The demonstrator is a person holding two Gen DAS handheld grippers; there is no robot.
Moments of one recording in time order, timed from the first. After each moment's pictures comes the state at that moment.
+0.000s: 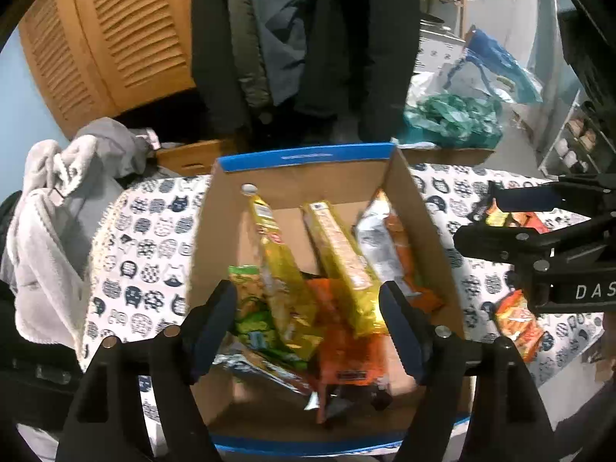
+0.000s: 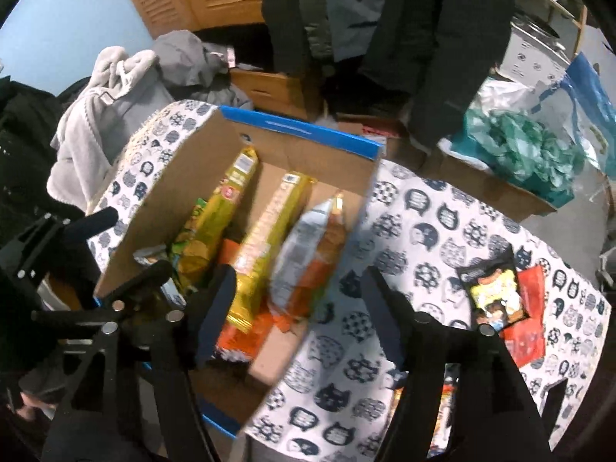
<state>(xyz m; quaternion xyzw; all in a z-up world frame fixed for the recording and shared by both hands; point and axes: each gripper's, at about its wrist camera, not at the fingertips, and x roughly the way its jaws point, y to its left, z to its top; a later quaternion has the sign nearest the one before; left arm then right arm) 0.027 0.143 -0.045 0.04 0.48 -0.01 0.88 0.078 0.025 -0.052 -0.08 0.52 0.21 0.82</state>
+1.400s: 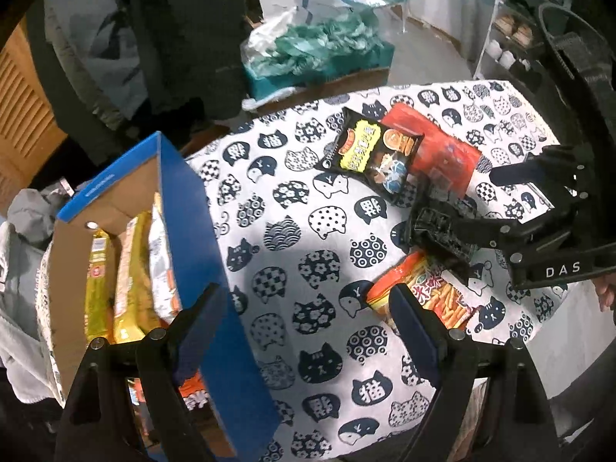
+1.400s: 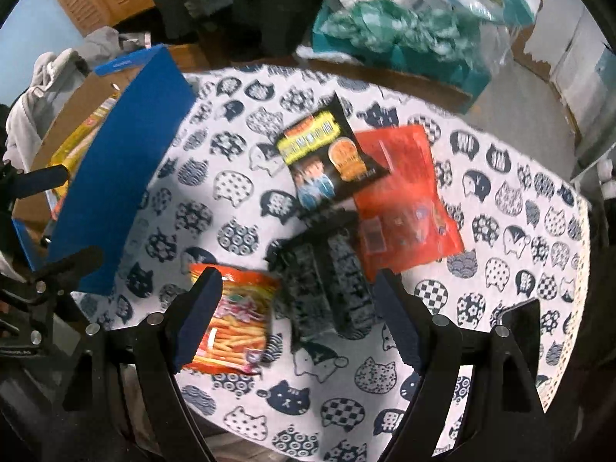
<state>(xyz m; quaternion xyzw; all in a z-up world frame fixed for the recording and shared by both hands) 0.030 -0.057 -0.095 0.16 0.53 -0.13 0.82 0.044 -0.196 -0.124 -0.05 0.57 0.14 0.81</state>
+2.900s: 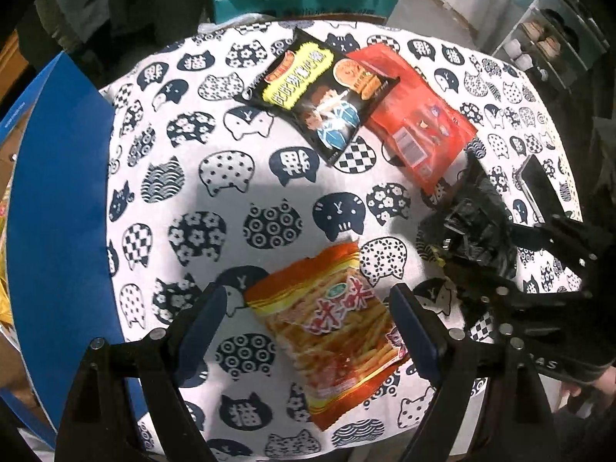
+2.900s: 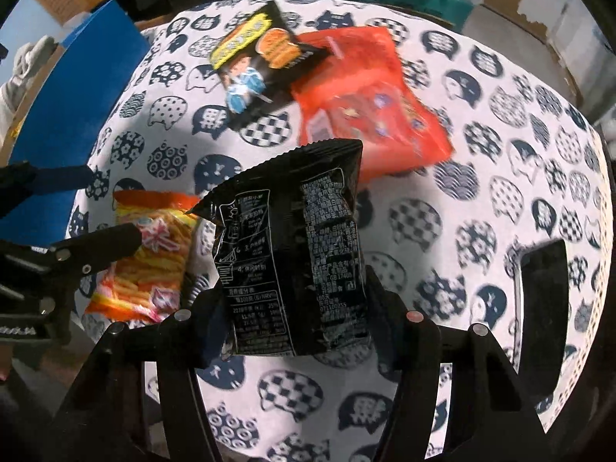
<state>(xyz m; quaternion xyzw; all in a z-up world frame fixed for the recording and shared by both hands) 0.039 -0.121 -0.172 0.06 0.63 -0.12 0.76 0.013 -0.254 -0.178 -0.03 0.61 0.12 0.78</state>
